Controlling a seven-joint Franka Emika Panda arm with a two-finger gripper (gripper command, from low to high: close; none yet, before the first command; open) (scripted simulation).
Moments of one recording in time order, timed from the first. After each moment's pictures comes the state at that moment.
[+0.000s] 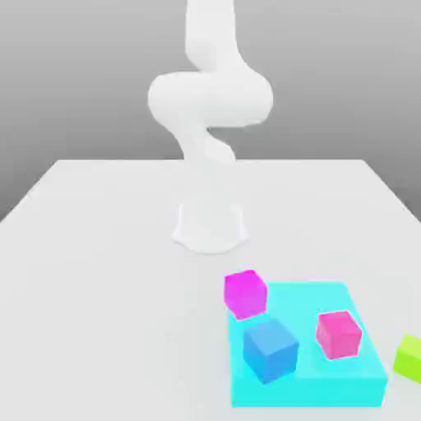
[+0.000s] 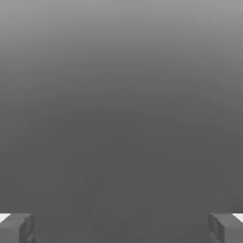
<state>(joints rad) 0.02 -0.71 0.03 -2.30 -0.01 2.33 0.78</state>
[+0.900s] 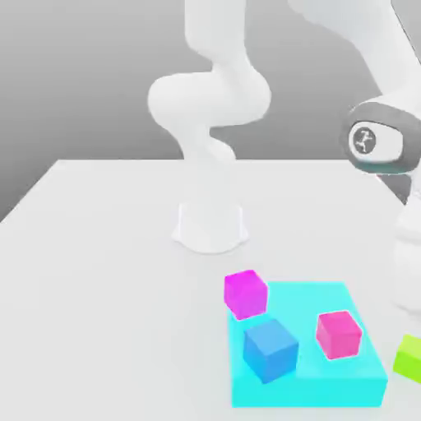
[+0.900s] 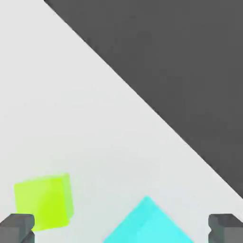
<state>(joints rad) 0.32 0.28 0.30 -2.35 -0.21 2.65 0.70</state>
